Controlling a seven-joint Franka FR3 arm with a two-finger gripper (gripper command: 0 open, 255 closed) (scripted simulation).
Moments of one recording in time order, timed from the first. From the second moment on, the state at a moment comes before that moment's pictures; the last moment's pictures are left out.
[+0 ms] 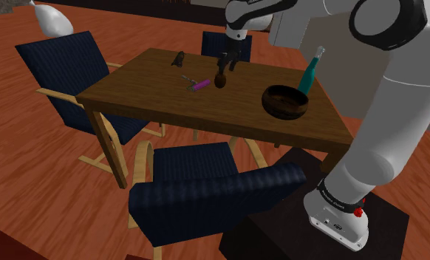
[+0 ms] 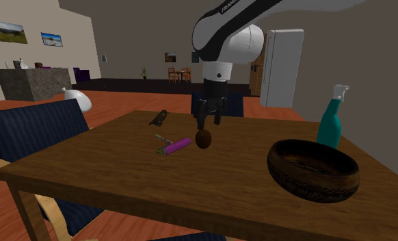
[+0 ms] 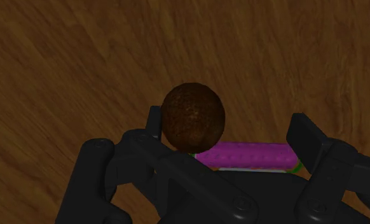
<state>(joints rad) -0.04 0.22 -0.09 -1.74 0.11 2.04 -0.34</state>
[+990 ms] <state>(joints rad) -0.05 0.44 -0.08 -1.57 0.13 2.09 -0.37</state>
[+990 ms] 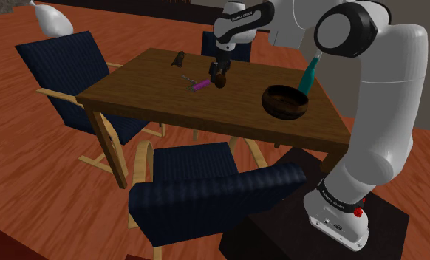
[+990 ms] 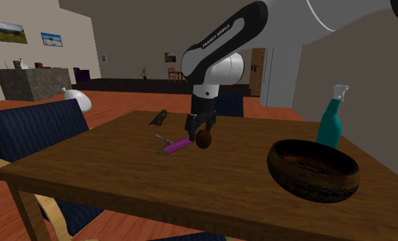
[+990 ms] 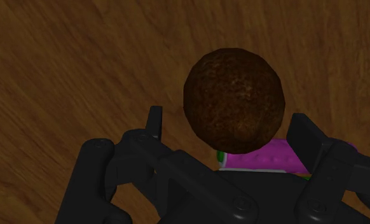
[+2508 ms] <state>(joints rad) -0.05 0.41 -0.08 -1.50 0.12 2.00 -0.36</state>
